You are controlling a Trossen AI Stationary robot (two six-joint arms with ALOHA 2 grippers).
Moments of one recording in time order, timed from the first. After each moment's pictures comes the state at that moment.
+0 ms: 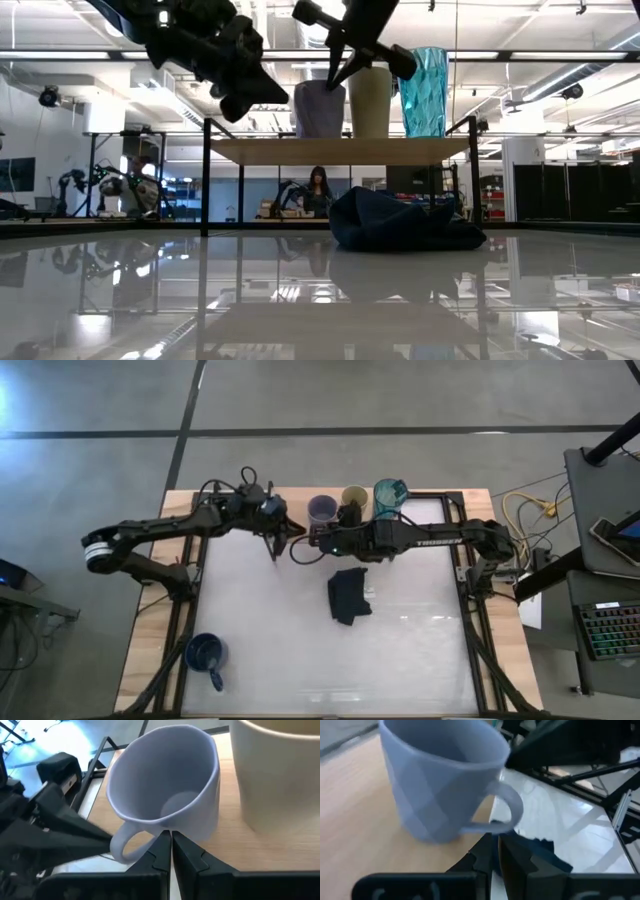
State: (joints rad) left arm 0.46 1.25 0.86 -0.04 0.37 -0.16; right arm -0.01 1.82 1.68 -0.77 0.70 1.26
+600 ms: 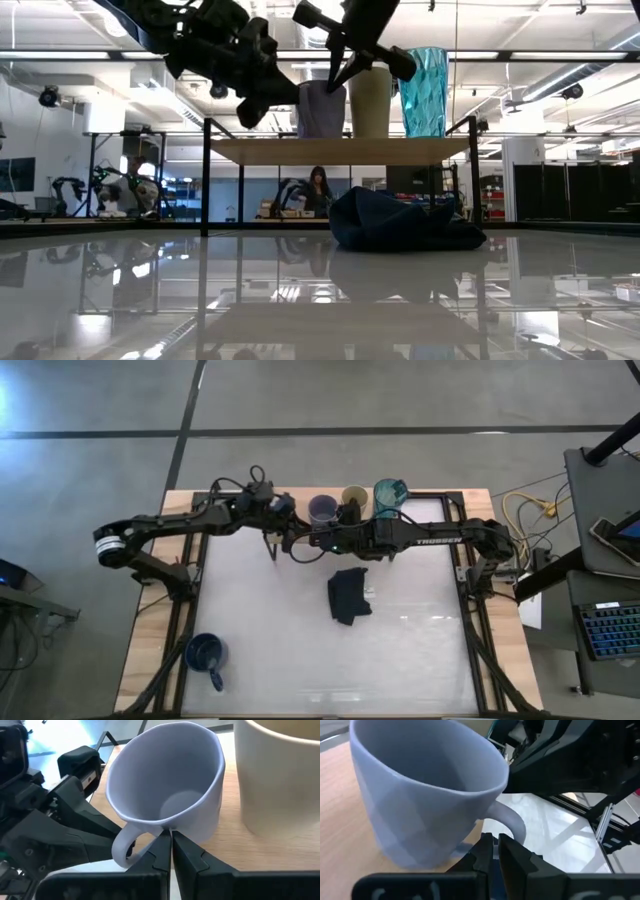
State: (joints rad) left arm 0.46 1.36 0.90 0.08 0.44 -0.23; right arm -0.02 1.82 1.68 -0.77 0.67 1.21
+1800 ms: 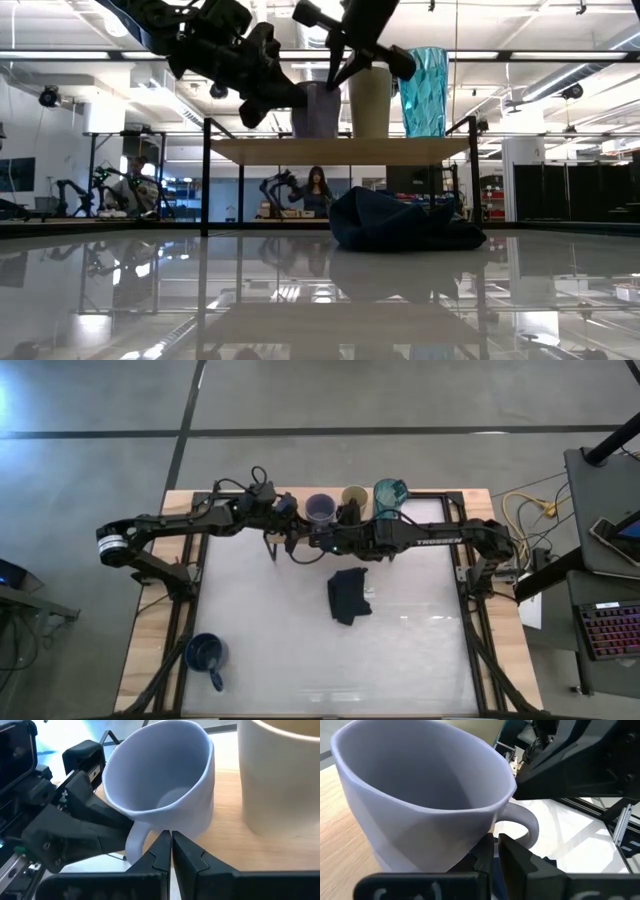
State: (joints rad) left arm 0.45 1.38 0.91 0.10 0.37 -0.20; right arm -0.01 1.82 1.68 -0.77 0.67 1.20
